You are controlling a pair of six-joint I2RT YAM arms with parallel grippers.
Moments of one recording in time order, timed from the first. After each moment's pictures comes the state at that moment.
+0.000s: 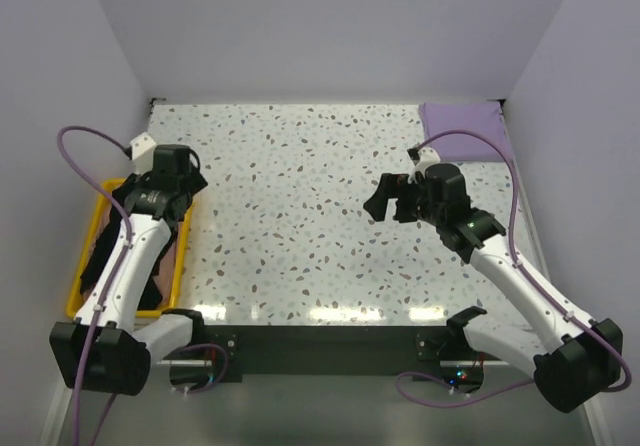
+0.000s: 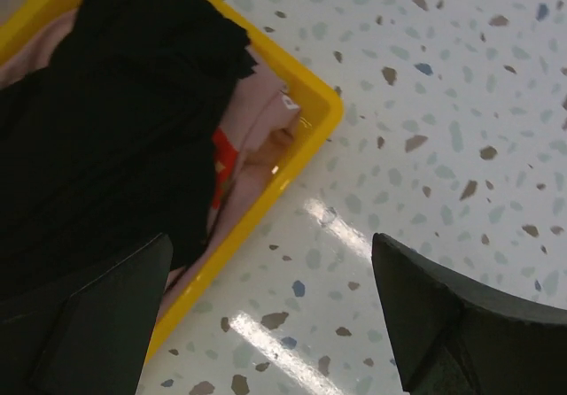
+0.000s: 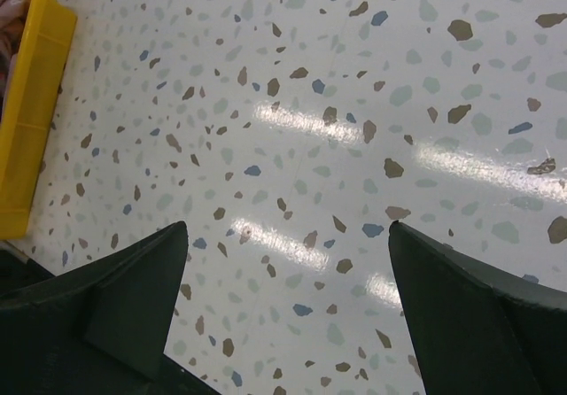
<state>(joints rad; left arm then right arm) -0.14 1.10 1.00 -0.67 -0.57 -0.62 0.45 1.02 0.84 -0.36 -0.11 0.43</state>
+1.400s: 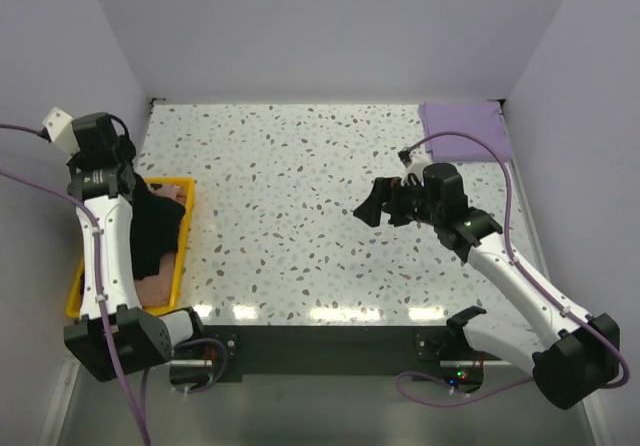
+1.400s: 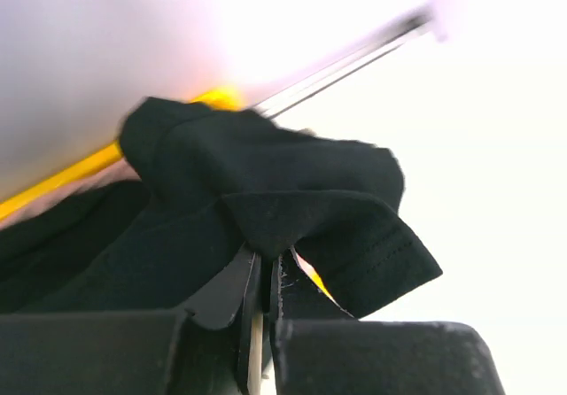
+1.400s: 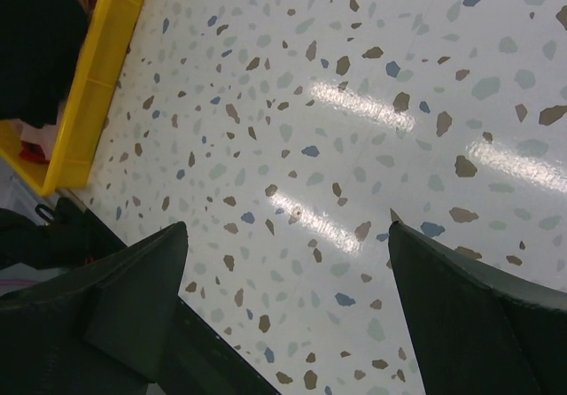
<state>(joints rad) 0.31 1.22 1.22 -0.62 -0.46 -0.61 0.45 1.04 0.83 -0.32 -0.31 0.44</state>
